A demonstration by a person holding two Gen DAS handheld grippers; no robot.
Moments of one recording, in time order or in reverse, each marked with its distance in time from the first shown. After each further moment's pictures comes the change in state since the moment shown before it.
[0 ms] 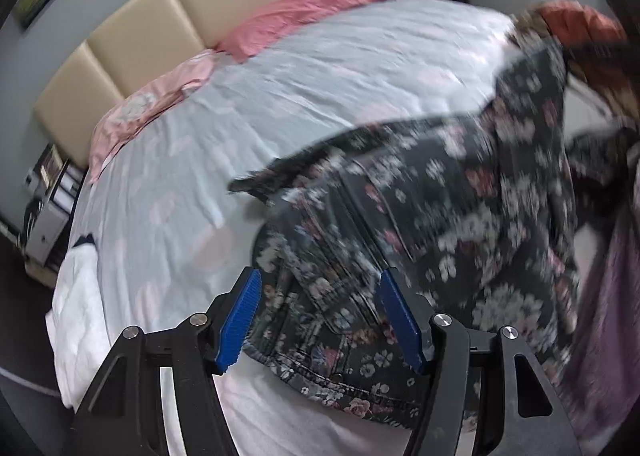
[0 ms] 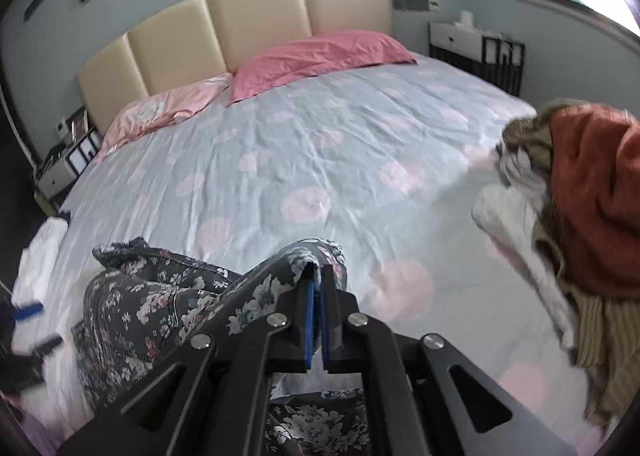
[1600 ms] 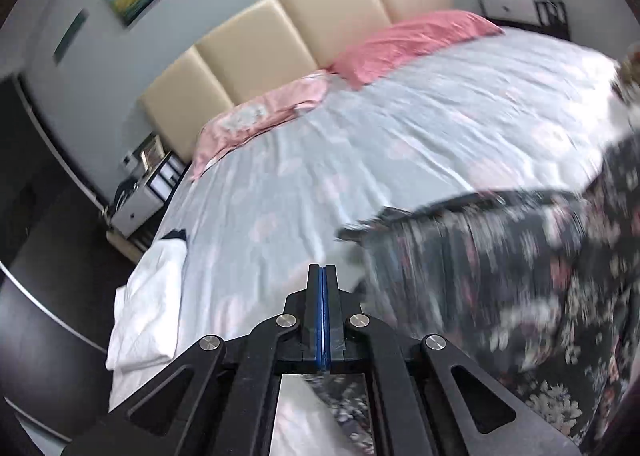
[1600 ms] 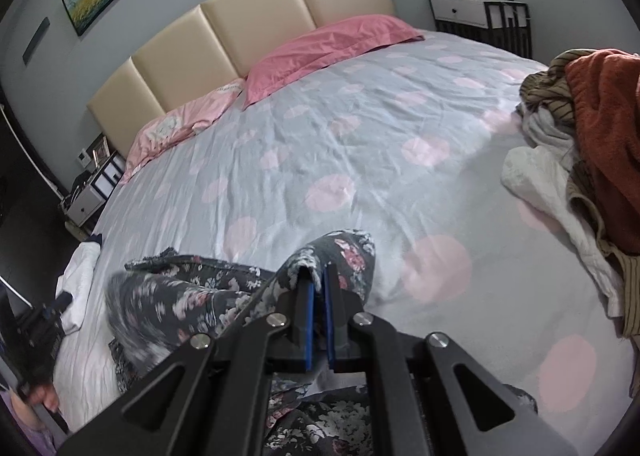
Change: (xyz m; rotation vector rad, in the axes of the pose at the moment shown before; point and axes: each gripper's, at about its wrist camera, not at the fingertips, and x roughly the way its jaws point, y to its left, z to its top) left arm -0.011 0.041 0.033 -0.266 -0.096 0.379; right arm -0.001 0.003 -0.009 0.076 0.023 0.133
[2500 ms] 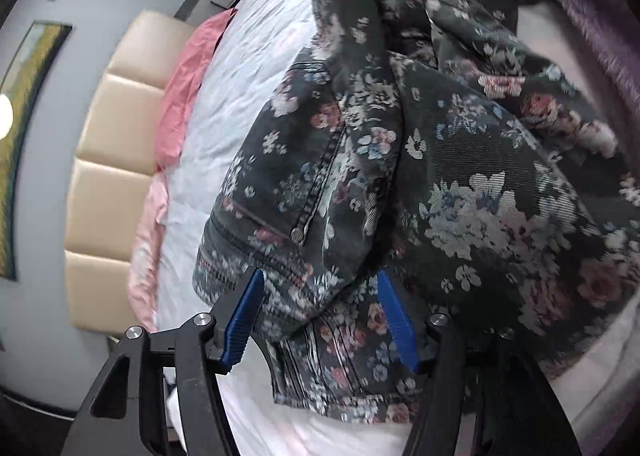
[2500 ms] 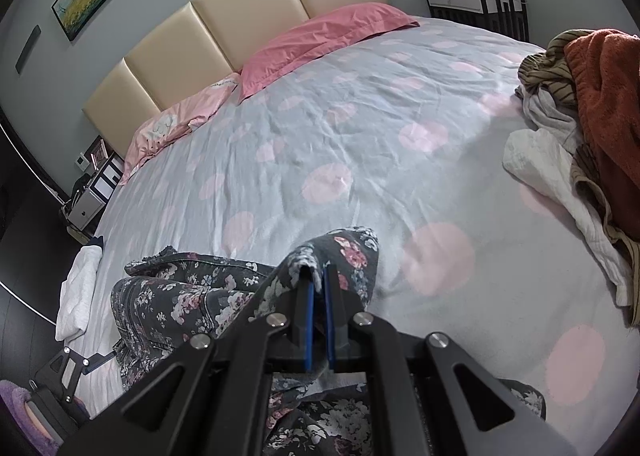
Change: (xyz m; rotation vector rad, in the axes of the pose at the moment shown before) left arm -0.017 -0.129 -0.100 0.953 -0.118 -0.206; right arm 0.006 -0.009 0.000 0.049 0.025 0.009
